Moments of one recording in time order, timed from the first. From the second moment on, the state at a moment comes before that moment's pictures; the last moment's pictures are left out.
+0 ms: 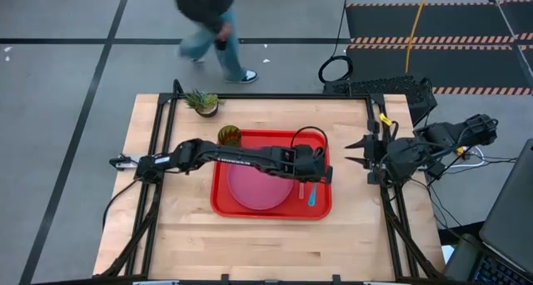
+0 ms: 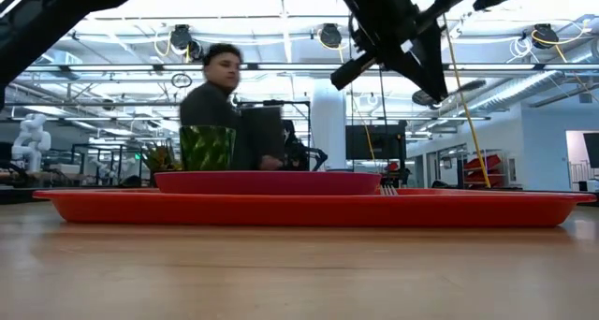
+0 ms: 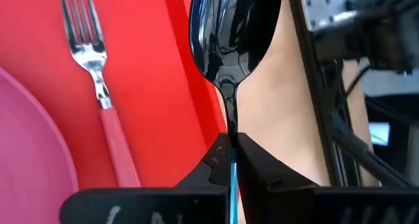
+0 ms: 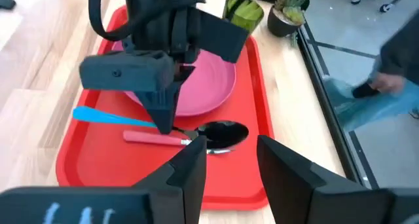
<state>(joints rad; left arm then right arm) -0.10 2.40 2.31 -0.80 -0.21 -1.34 0.36 0.70 0.95 -0.95 0.47 0.06</state>
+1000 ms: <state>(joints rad) -0.02 2.55 2.30 -0.62 -0.24 -1.37 0.36 0.62 0.95 -0.98 0.39 -0.05</state>
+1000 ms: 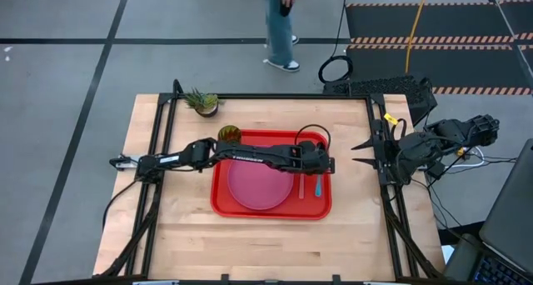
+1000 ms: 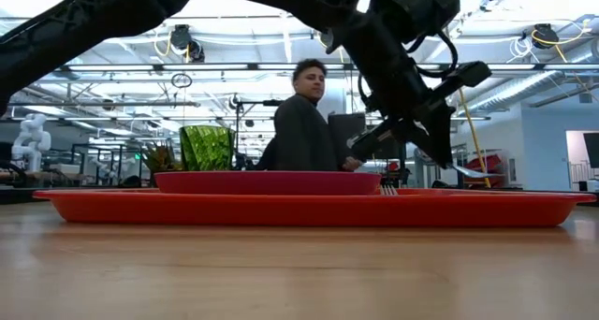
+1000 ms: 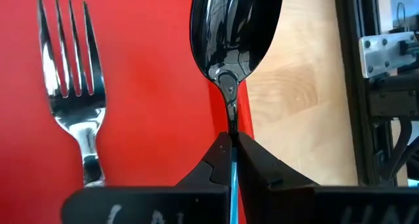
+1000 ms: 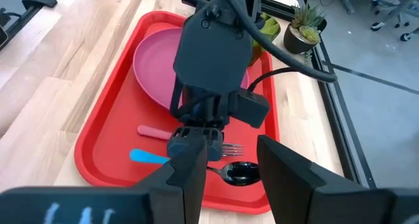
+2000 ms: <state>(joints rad) -0.01 2.56 2.30 -0.68 -0.18 -1.42 0.36 0.62 0.95 -0.98 0.39 -0.06</state>
